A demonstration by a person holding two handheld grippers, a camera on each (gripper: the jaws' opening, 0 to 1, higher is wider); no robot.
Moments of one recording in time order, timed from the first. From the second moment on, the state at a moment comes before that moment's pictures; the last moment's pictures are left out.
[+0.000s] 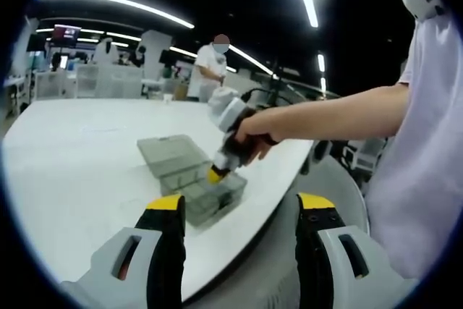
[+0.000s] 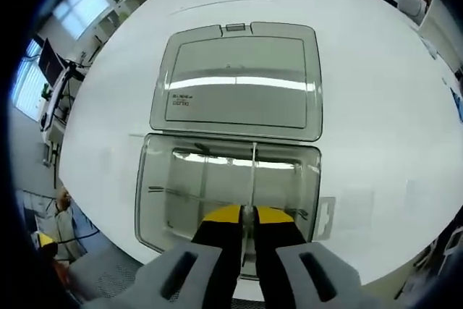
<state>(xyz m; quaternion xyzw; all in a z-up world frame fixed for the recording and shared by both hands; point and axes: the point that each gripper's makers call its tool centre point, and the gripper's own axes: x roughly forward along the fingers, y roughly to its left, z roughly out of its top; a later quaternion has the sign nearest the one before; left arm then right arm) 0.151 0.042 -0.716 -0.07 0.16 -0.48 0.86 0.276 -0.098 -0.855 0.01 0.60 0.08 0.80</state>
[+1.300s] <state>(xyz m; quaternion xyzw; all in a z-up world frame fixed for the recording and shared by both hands) 0.149 0.040 -0.719 -0.06 0.17 -0.49 0.86 0.286 -0.095 -0.820 -0.02 0.51 0.17 0.84</state>
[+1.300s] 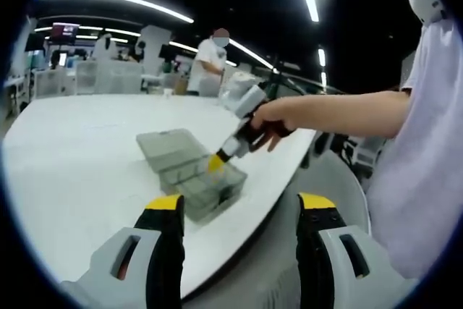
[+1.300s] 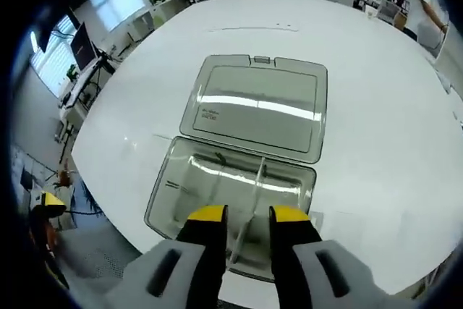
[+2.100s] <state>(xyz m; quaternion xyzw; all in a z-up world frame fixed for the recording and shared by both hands) 0.163 0.052 -0.725 -0.09 0.19 -0.43 0.88 0.283 -0.083 -0.741 -0.04 0.36 0.28 0.89</state>
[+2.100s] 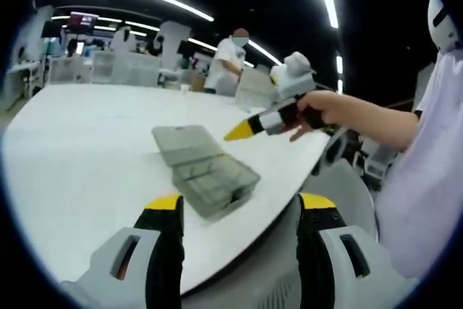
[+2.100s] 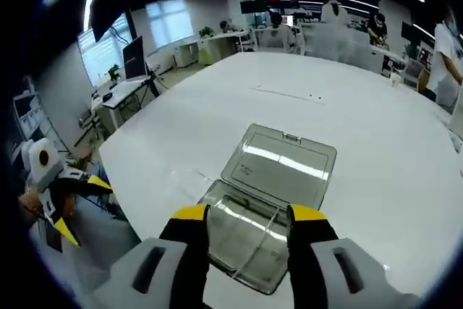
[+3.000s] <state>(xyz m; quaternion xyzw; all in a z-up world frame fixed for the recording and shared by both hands) 0.171 0.056 -0.737 -0.06 0.22 -0.37 0.90 0.204 -0.112 -0.702 -0.03 0.30 0.36 0.88</state>
